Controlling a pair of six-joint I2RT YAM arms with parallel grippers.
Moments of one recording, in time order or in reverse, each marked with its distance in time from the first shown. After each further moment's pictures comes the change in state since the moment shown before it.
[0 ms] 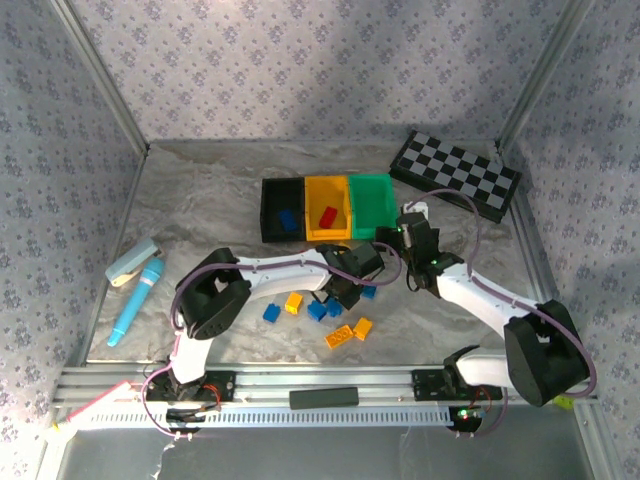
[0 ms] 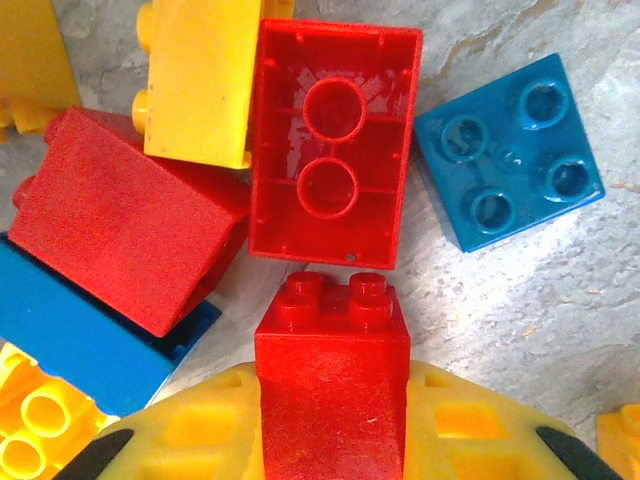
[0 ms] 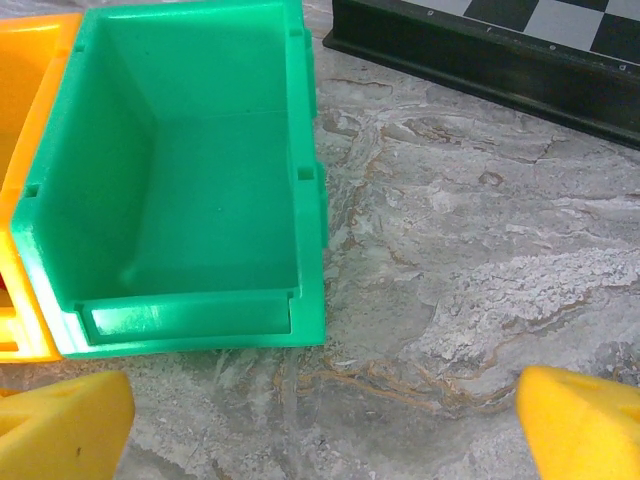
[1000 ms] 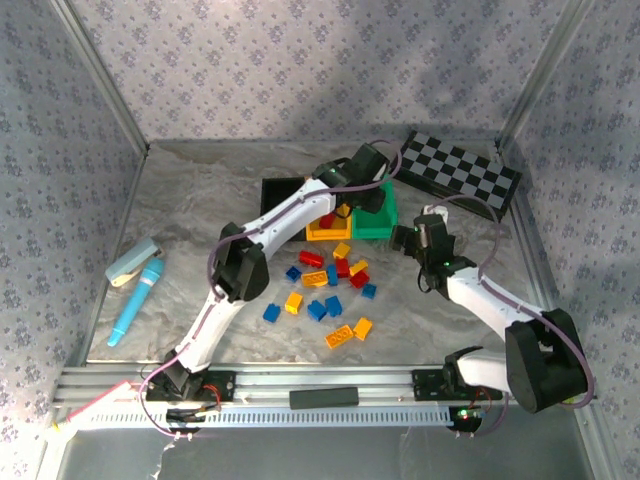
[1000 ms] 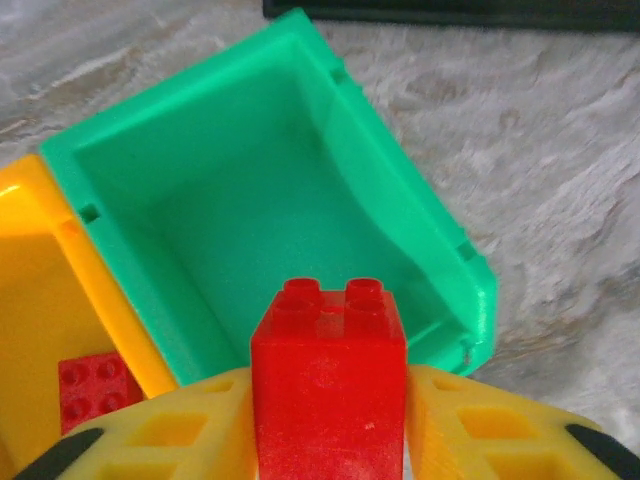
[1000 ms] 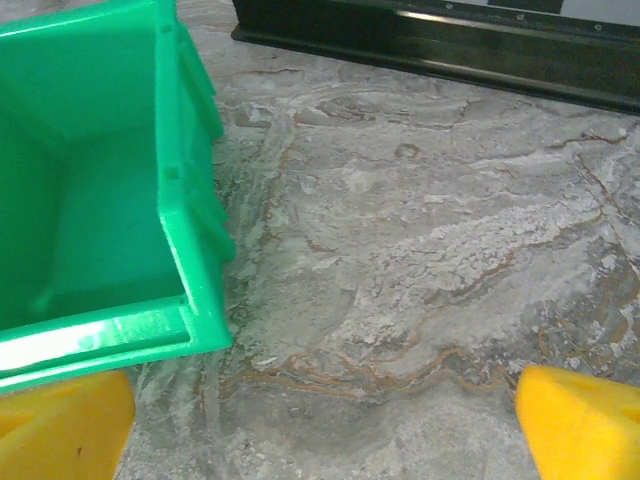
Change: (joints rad) left arm 0.276 0.430 0.968 -0.156 0.057 -0.002; right arm -0.133 -0.036 -0.058 0.008 -0.052 0.057
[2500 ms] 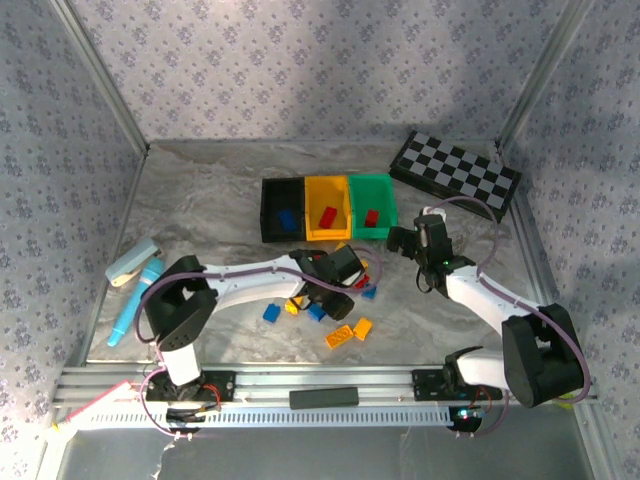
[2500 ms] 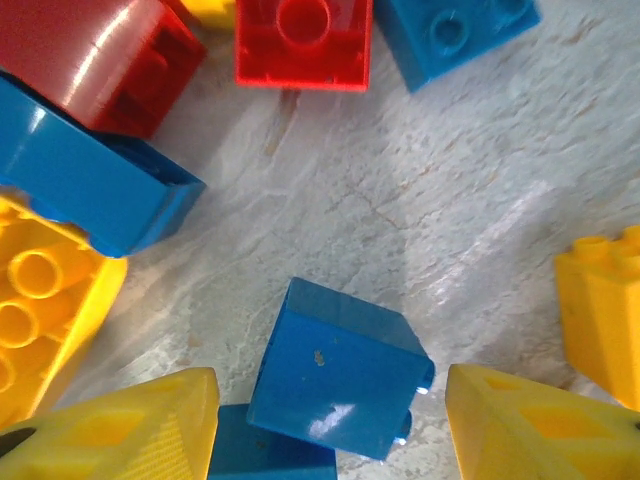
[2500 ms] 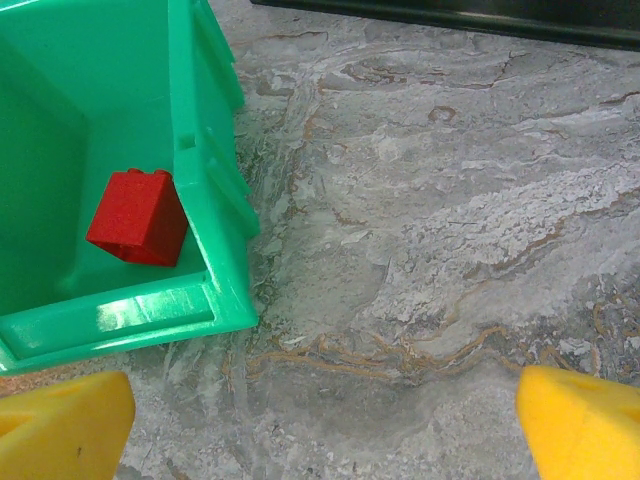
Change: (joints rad) left arm -0.266 -0.610 -1.179 0.223 0.045 0.042; right arm -0.006 0.029 -0.002 0.006 -0.076 0.040
